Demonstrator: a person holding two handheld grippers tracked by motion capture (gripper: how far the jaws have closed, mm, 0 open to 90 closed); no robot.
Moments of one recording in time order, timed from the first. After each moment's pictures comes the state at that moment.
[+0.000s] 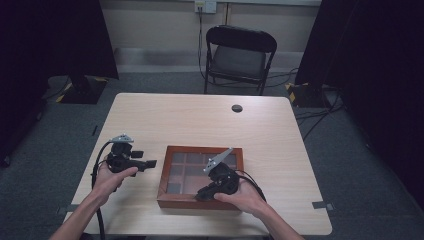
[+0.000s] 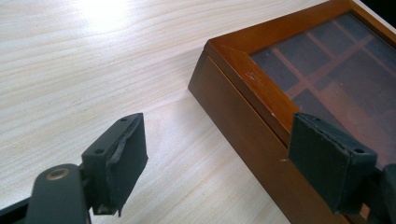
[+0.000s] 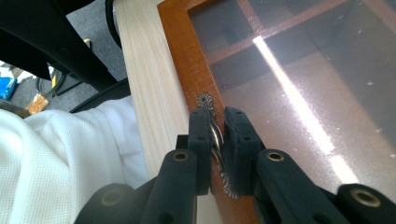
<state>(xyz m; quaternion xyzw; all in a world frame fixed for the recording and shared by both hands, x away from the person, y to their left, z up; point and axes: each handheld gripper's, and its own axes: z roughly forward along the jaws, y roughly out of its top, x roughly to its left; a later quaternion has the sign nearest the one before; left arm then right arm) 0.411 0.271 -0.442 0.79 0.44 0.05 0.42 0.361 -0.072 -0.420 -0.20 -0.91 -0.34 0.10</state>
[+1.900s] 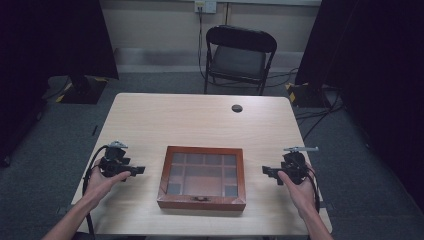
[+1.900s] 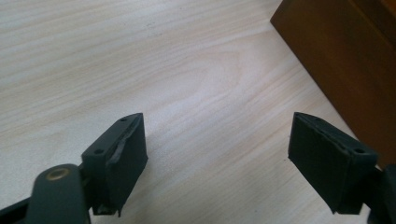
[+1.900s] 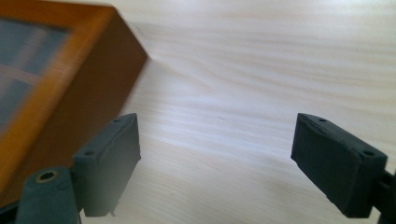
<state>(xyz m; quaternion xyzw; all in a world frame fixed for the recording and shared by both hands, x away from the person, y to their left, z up) 0.411 0.296 -0.472 0.81 0.48 0.08 0.32 0.393 -0.265 -0.445 -0.57 -0.74 -0.33 -0.12</state>
